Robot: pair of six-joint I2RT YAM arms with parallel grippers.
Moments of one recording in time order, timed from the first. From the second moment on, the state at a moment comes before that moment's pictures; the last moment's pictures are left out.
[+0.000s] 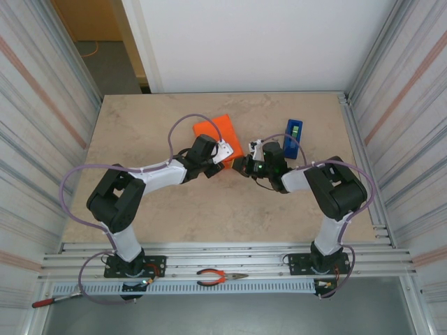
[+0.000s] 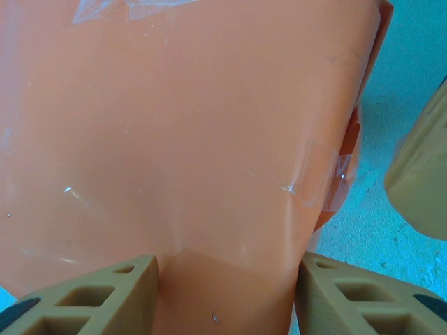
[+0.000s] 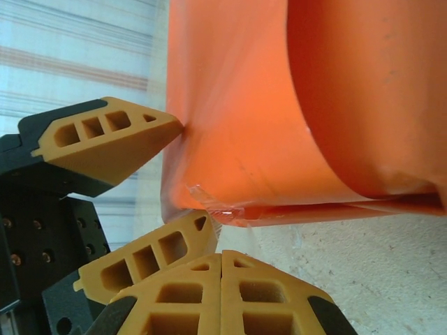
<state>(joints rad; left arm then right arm) -0.66 1.76 1.04 -0.06 -0.10 0.45 0.48 1.82 0.72 0.65 -0.60 0.99</state>
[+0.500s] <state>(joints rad) -0.66 1.76 1.04 -0.06 -0.10 0.45 0.48 1.91 0.79 0.68 -0.60 0.99</state>
